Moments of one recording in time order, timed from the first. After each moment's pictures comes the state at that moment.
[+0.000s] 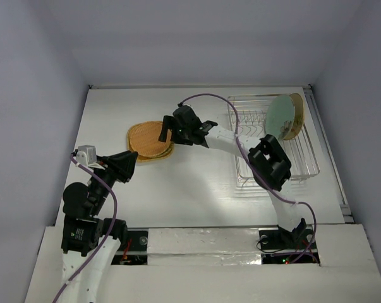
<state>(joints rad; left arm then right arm) -0.16 0.23 0.63 -0.31 0.22 -0.51 0.79 2.17 1.73 -0.23 0.03 0.78</state>
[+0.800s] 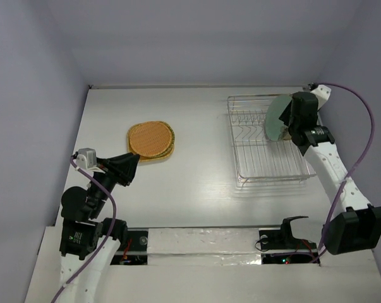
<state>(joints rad) -0.20 0.19 0.63 -0.31 0.23 -0.51 0.15 1.22 1.16 -0.40 0.52 0.47</state>
